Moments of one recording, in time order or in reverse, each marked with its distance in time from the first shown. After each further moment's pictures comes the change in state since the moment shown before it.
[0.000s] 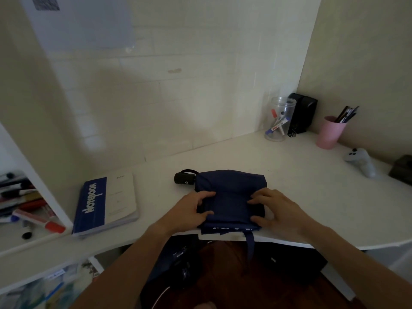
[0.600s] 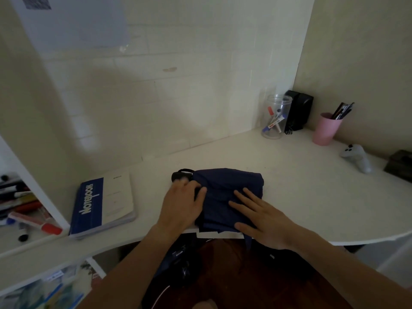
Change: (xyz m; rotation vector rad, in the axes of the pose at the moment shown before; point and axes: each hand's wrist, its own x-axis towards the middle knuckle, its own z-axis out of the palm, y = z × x) left_hand -0.006 0.027 -0.004 0.340 0.469 0.018; right_hand -0.002 -0.019 0.028 -0.140 -0.187 -0.094
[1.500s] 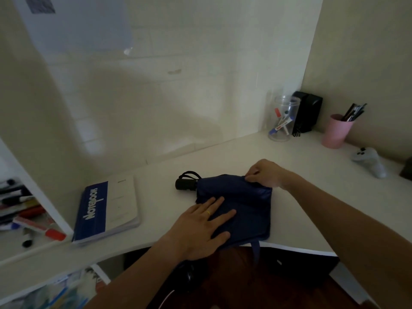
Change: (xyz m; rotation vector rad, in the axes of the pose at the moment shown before) left_hand -0.023 -0.005 0.014 0.309 -0.571 0.363; right_hand 0.102 0.048 -0.081 0.386 0.014 0.325
